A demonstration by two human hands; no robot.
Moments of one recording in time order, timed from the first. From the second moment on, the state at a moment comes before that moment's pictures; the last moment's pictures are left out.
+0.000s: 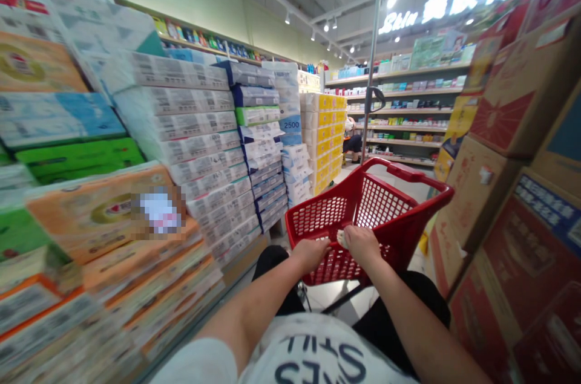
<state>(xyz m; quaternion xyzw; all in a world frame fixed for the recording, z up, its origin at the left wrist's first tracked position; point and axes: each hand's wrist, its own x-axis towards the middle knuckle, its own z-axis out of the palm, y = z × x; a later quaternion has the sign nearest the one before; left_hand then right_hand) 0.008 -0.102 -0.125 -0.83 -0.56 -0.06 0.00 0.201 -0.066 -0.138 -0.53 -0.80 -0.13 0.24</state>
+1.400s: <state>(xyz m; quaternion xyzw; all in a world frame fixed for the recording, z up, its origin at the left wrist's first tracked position) -0.005 -0.102 -0.130 -0.84 -0.53 -0.05 0.03 0.193 -0.066 -0.115 -0.58 -0.80 -0.04 0.13</state>
